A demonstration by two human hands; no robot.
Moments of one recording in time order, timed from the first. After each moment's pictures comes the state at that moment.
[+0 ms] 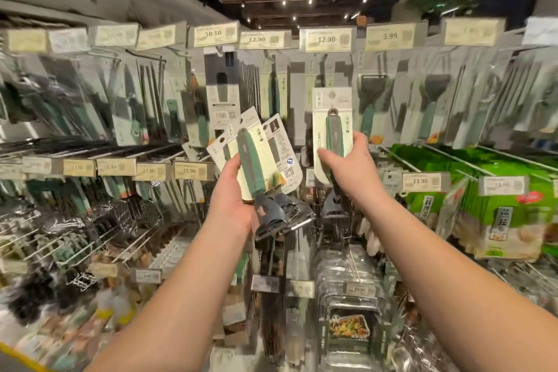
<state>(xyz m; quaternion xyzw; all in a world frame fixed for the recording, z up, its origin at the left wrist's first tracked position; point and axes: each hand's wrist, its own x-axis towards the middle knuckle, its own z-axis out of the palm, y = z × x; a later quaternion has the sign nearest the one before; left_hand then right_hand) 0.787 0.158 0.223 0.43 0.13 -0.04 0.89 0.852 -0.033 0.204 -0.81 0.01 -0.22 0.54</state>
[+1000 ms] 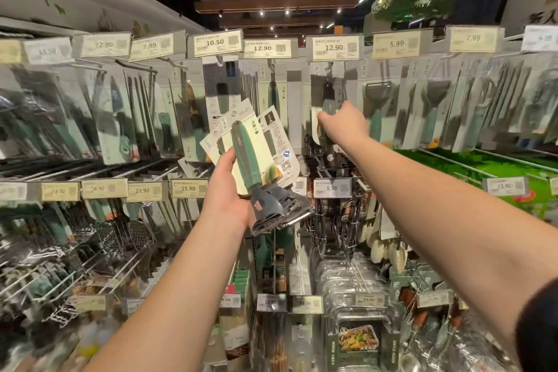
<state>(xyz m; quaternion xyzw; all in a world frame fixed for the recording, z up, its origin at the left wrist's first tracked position) 0.810 0.189 0.250 0.44 0.09 -0.05 0.89 0.962 -0.020 0.271 -0.88 0.11 -0.29 0.37</state>
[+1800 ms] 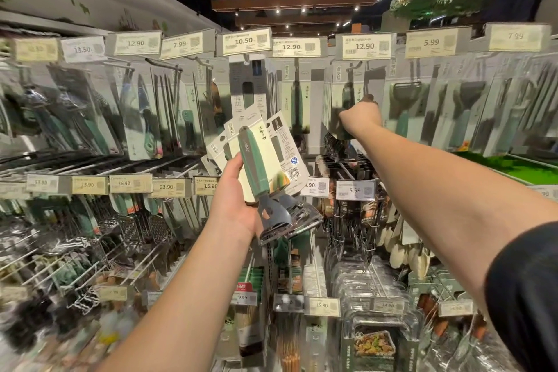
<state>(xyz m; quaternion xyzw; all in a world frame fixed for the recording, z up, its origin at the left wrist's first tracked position) 0.802 0.214 0.247 0.44 0.11 -0.05 0.89 1.006 -0.013 0.284 -0.91 0.18 -0.24 0.27</state>
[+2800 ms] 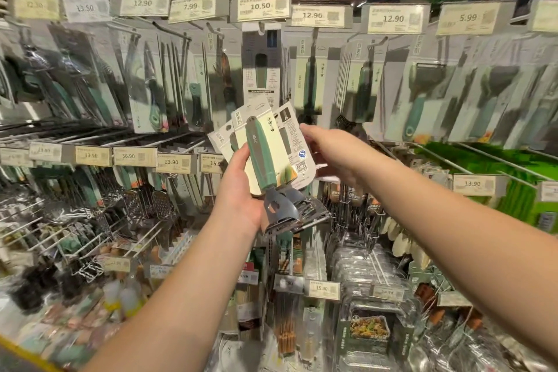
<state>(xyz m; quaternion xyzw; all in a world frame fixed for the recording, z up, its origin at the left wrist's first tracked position) 0.828 0.227 0.215 0.39 0.12 -0.08 0.91 0.887 0.074 0.240 -0.82 -0.07 0.05 0.57</state>
